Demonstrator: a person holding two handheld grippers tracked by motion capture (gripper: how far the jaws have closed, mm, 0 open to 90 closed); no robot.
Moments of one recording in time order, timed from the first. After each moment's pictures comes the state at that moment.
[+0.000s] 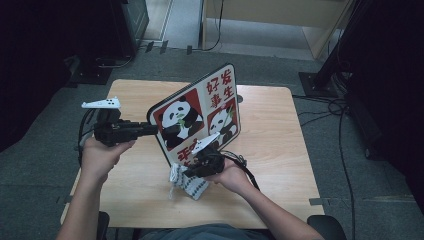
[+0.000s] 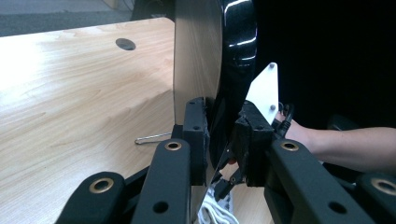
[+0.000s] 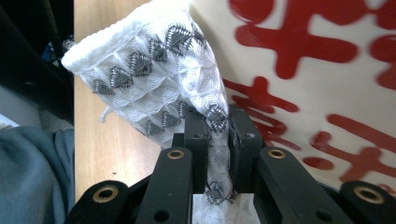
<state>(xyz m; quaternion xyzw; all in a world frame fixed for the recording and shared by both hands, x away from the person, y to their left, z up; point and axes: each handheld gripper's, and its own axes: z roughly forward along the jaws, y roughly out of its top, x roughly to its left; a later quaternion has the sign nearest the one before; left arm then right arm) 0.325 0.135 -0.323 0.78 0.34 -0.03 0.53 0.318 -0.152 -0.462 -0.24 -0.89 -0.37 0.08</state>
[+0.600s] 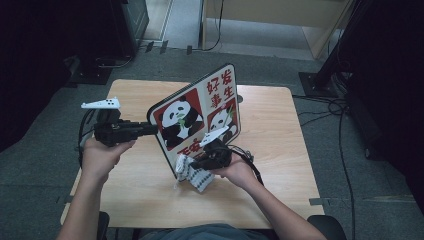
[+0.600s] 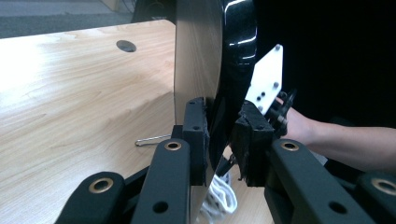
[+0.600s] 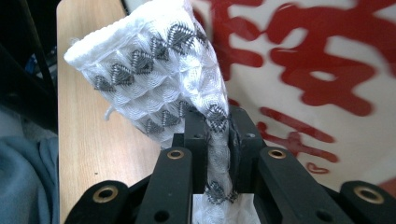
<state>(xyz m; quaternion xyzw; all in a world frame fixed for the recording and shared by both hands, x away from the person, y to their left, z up) 0.324 0.136 -0.324 0.77 0.34 -0.03 0.53 0.329 -0.172 -0.449 -0.26 -0.88 -0.38 0.06</state>
